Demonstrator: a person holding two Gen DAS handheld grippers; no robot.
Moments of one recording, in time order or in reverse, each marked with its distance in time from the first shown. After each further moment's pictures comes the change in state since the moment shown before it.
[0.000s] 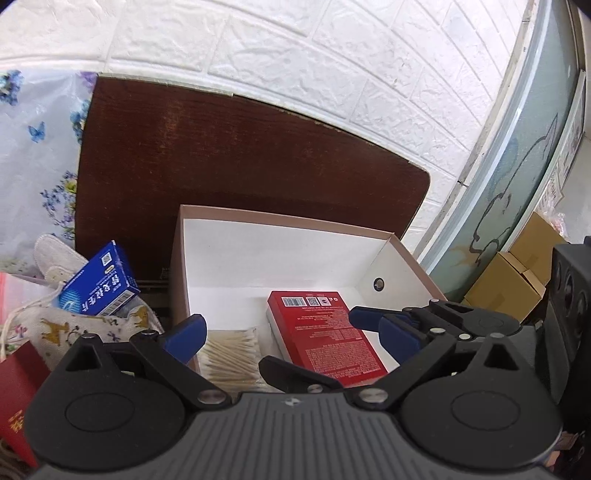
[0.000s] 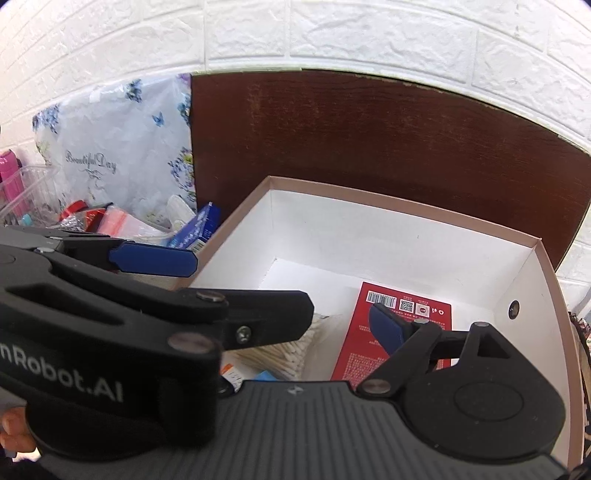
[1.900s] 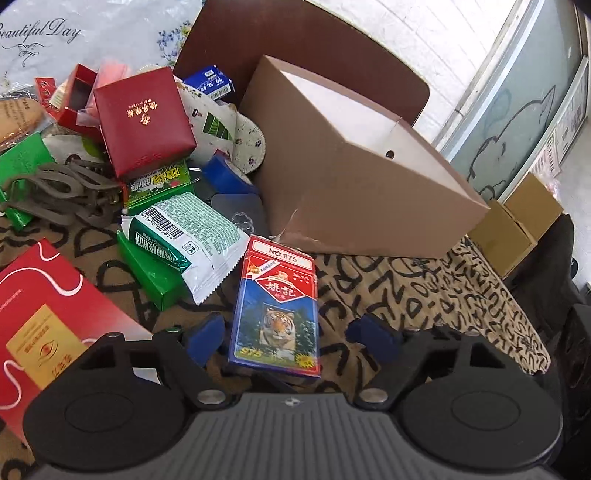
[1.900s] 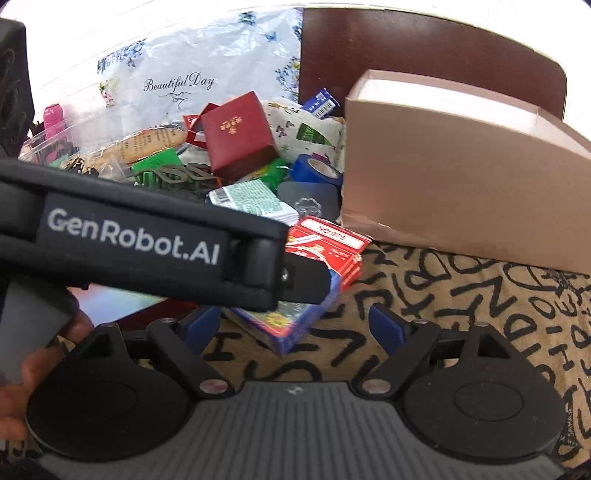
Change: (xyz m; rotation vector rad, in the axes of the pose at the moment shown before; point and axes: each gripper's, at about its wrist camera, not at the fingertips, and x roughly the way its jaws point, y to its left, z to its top) left arm -0.091 0.048 -0.172 -0.072 0.153 -0.006; right arm -0.057 0.154 -0.188 0.076 -0.017 -0.003
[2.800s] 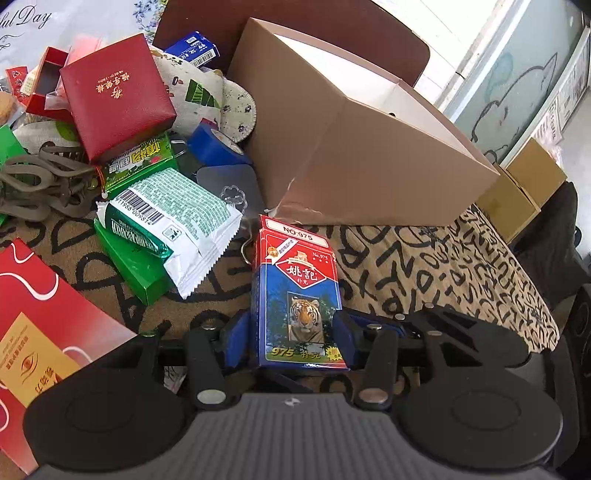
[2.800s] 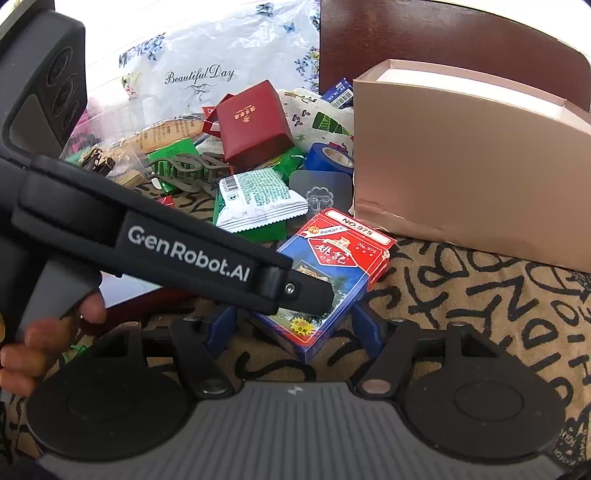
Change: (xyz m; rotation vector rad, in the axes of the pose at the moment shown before) left arm 0.021 -0.003 0.004 0.047 0.113 0.005; right arm 0.007 -0.013 -0.006 -0.034 0.019 0.103
